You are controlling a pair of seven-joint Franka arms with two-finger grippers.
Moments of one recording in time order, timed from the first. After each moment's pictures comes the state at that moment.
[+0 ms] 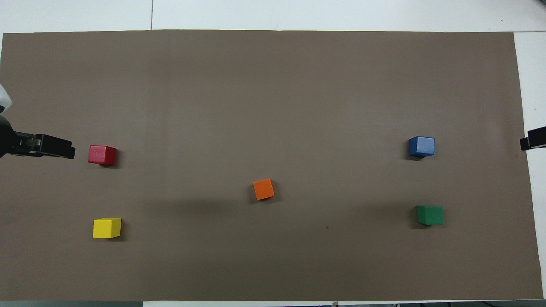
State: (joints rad) left arm -0.05 -0.10 -0.01 -1.71 -0.01 1.58 0.08; right arm -0.05 -0.05 -0.10 -1.61 -0.02 1.50 -0.13
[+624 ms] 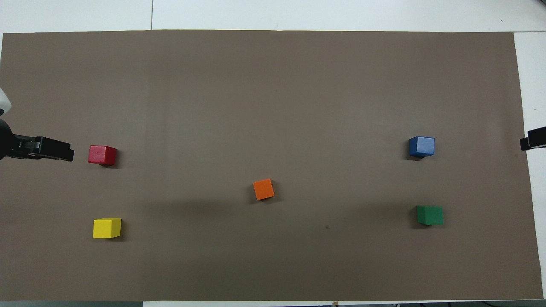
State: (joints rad) left arm -0.05 -0.11 0.00 -1.74 0.00 1.60 0.08; right arm -0.05 -0.05 -0.10 -1.61 -0.02 1.50 -0.13
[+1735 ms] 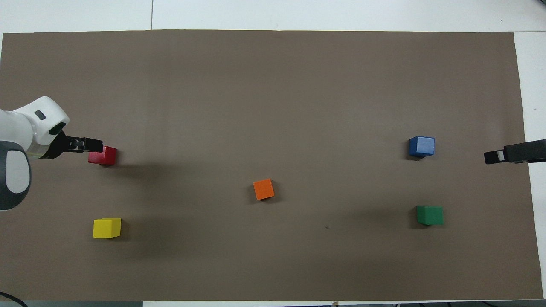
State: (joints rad) left arm 0.04 0.05 0.02 -2.11 0.00 2.22 0.16; right arm -0.15 -0.11 -0.11 -1.81 0.42 1.54 -0.32
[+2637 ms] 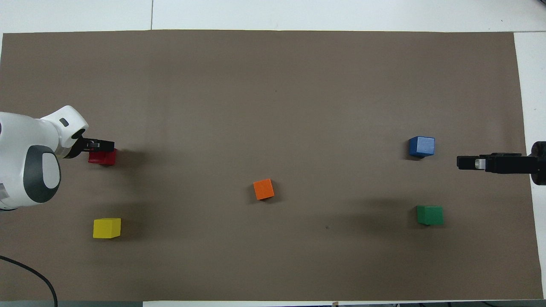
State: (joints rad) left arm 0.07 0.19 0.01 -2.16 0.00 2.43 0.22; right arm -0.24 -0.16 -0.11 -2.13 1.03 1.56 -0.62
